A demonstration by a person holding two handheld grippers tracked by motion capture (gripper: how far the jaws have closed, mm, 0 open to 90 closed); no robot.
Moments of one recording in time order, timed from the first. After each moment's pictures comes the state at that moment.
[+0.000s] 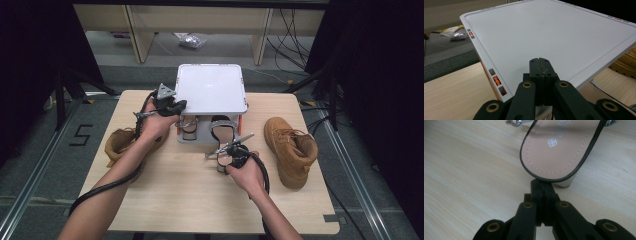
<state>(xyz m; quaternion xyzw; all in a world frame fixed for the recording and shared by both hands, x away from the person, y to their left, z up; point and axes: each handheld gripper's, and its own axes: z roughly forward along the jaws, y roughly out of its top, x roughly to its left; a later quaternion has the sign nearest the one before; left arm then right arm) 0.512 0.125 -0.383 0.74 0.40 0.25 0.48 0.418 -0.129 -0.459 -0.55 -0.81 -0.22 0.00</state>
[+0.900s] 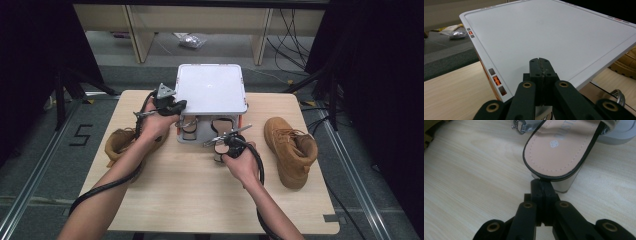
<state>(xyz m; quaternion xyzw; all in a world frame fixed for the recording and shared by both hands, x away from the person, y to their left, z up) 0.512 0.125 -0.382 0.74 0.41 0.24 0.48 0.441 -0.118 -0.447 -0.57 -0.78 -0.24 -0.03</state>
